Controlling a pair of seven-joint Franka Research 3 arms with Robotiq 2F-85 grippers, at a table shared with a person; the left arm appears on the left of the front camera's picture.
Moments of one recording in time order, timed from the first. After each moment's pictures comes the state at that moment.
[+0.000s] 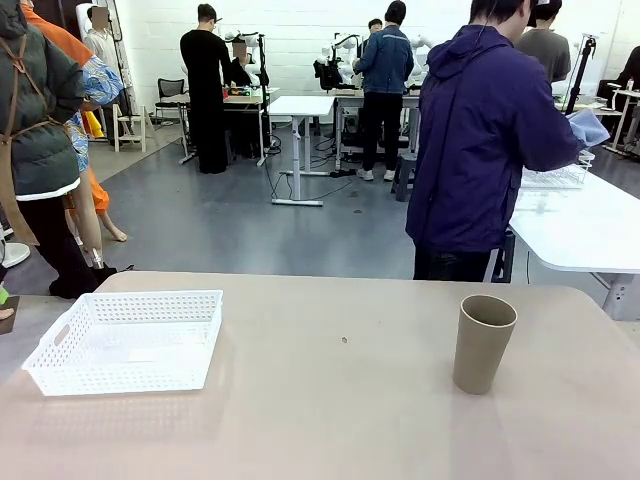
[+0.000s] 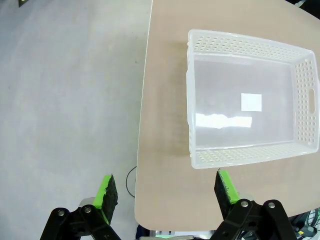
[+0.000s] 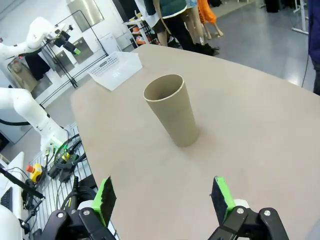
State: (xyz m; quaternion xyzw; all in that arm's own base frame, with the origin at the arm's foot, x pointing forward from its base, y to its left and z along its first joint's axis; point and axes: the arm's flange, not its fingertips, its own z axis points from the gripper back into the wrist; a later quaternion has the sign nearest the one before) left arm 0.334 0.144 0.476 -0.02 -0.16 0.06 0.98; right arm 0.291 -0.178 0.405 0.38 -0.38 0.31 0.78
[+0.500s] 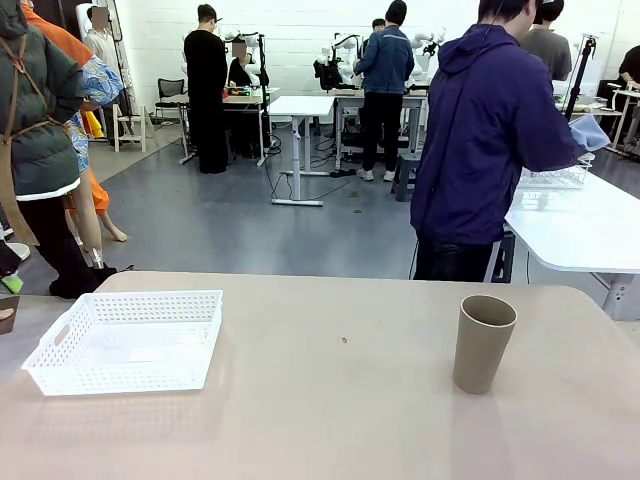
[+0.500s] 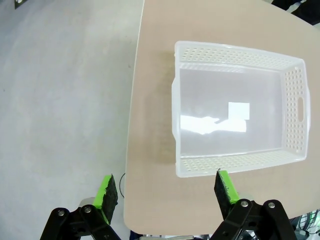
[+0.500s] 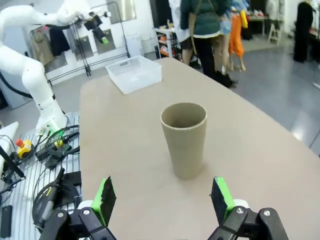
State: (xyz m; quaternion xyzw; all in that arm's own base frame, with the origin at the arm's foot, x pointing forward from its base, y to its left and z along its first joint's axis) left arm 0.350 0.129 0.485 -0.03 -0.17 0.06 0.98; right arm 0.315 -0.143 0.399 0.37 -0.45 0.43 0.69
